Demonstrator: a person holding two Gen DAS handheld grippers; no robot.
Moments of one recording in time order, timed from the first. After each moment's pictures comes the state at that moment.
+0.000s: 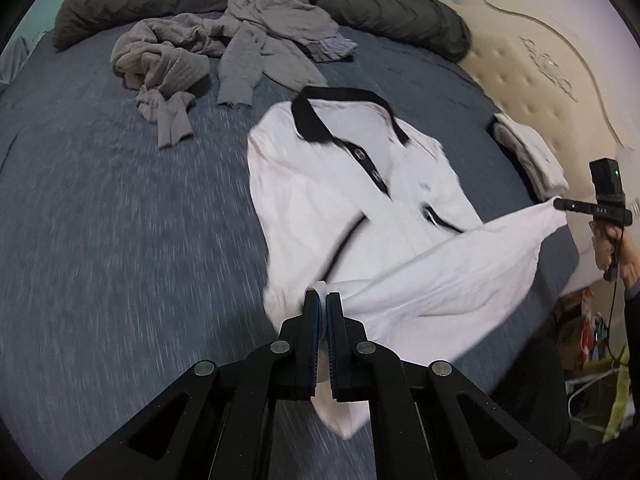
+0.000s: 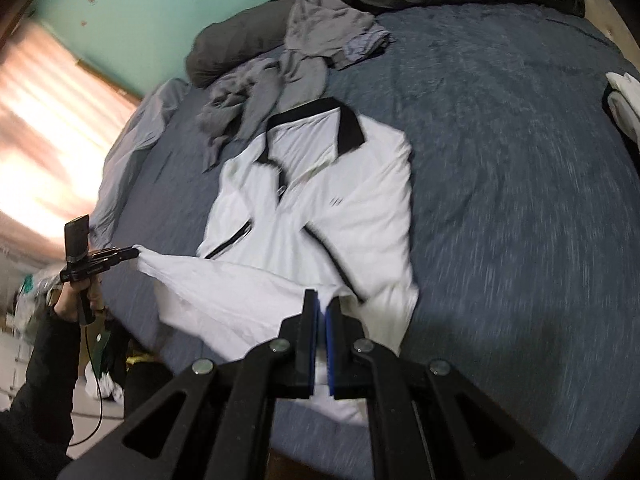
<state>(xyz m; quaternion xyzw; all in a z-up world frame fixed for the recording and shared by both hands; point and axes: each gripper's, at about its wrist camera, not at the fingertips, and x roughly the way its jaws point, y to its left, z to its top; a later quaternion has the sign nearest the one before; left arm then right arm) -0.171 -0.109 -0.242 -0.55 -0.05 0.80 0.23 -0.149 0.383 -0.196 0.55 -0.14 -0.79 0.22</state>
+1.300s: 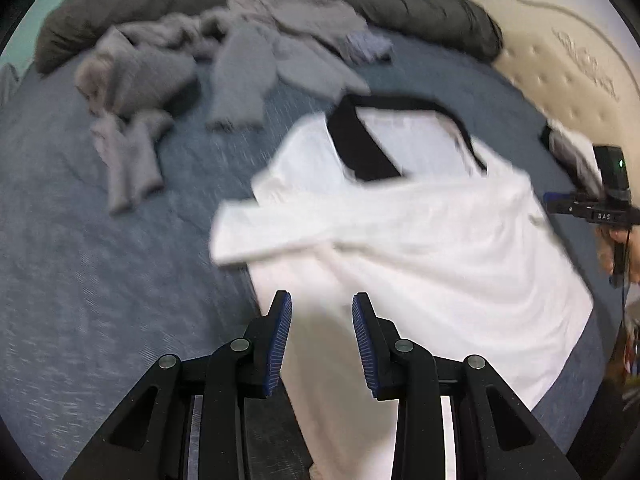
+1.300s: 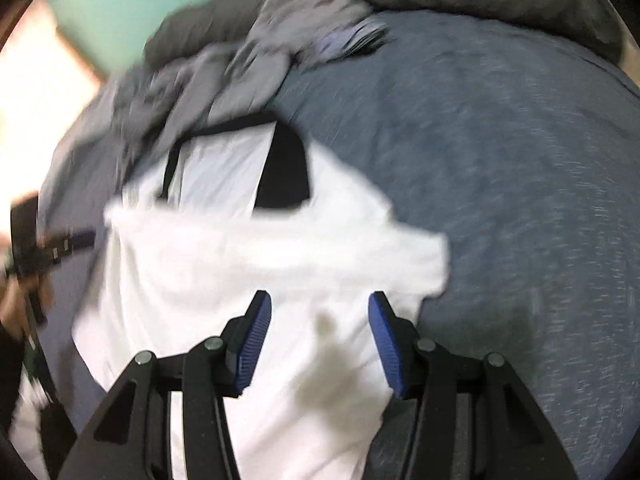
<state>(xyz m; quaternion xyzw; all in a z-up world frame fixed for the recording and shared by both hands) -0.272 -0.065 -0.347 -0.52 0.00 0.83 0.20 -0.282 0.333 -0.321 0.54 -0.02 -0.82 0.20</state>
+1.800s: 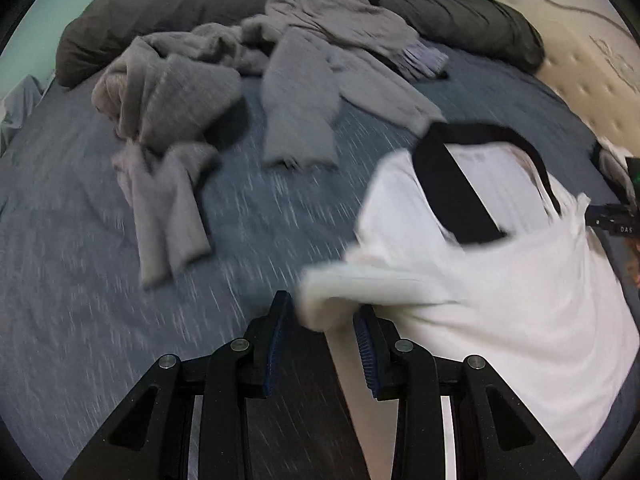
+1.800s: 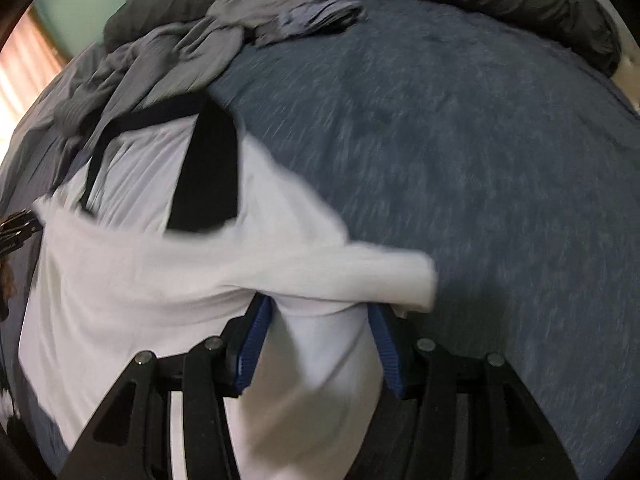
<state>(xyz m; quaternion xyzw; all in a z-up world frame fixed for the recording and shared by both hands) -0.344 -0.084 -0.351 -0.49 0.02 0.86 0.12 -0.352 0.346 -0.347 0.53 0.01 -0.84 0.11</state>
